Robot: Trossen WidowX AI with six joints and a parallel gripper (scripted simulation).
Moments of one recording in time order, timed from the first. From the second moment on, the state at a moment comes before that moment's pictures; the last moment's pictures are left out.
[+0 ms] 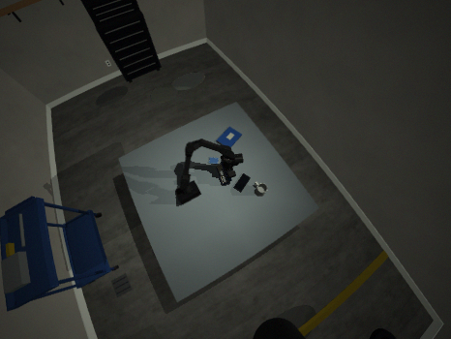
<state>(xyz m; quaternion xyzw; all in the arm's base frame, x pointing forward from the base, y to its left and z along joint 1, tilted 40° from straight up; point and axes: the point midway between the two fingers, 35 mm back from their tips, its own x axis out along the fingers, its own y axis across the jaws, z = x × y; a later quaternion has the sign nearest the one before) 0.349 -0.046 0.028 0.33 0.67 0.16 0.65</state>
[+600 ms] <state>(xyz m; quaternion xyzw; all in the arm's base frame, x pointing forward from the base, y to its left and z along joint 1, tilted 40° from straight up) 0.341 -0.044 0.030 0.32 0.67 0.16 0.65</state>
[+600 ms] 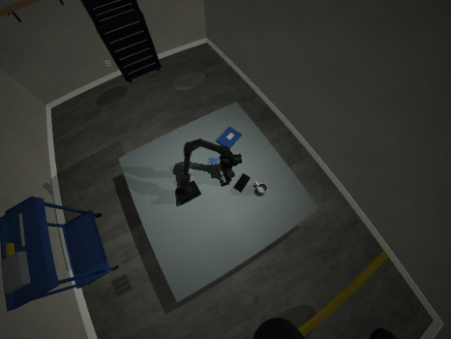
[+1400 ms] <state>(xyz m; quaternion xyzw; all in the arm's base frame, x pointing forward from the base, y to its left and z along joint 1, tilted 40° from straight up) 0.328 -0.040 0.030 0.32 0.67 0.16 0.65</state>
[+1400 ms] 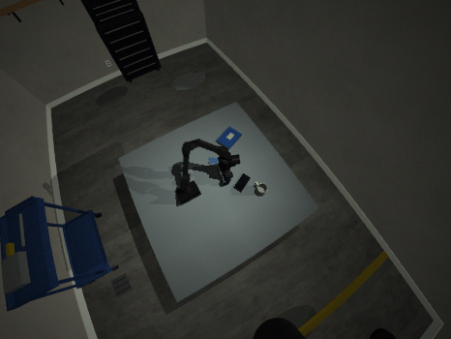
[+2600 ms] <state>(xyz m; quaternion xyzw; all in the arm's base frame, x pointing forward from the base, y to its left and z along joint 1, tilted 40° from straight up) 0.297 -0.097 0.109 0.33 0.67 0.16 0.64</state>
